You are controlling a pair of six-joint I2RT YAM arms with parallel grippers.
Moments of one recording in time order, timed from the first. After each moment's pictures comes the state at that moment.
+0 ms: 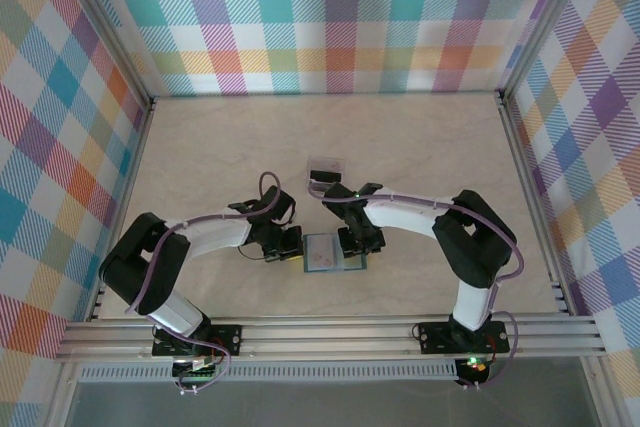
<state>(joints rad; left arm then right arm) -0.63 1.56 0.75 -0.42 0.35 -0.77 0.84 1.81 1.14 -0.88 0.00 0.62</state>
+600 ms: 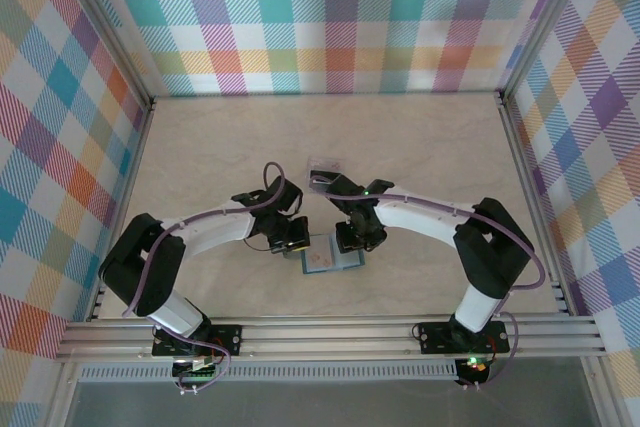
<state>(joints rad) -0.67 1.58 0.87 -0.50 0.32 -0.81 0.84 1.70 1.14 -0.87 -0.08 0.57</state>
